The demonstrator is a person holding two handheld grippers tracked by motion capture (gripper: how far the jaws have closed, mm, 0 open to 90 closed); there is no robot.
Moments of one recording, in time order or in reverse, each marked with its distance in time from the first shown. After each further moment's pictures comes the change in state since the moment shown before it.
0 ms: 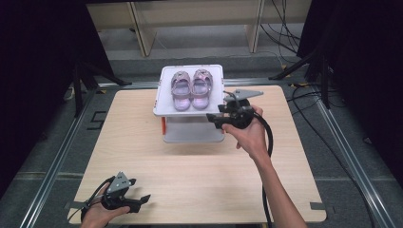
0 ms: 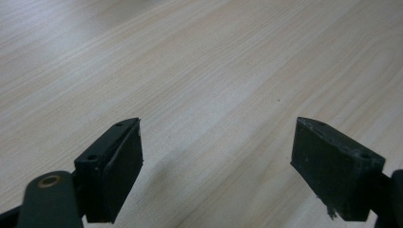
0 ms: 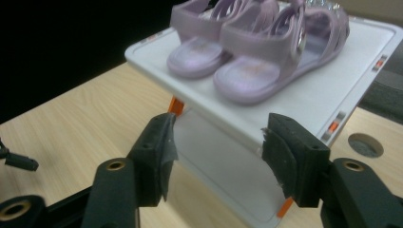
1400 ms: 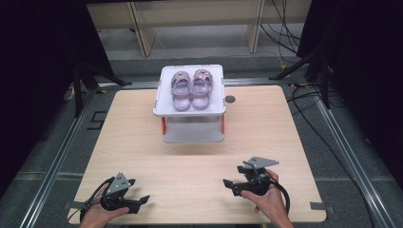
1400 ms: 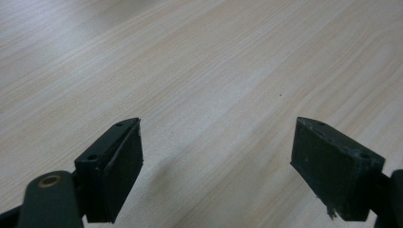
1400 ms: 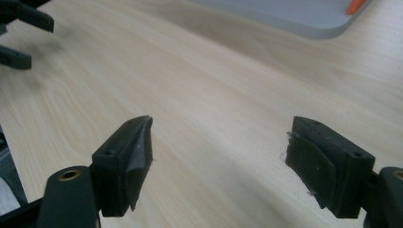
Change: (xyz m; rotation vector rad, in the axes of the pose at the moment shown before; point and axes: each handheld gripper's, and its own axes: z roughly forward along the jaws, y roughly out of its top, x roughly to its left) left arm 0.001 -0.003 -0.001 -0.023 0.007 0.025; right arm 0.025 -0.181 -0.027 0.168 0.078 0.118
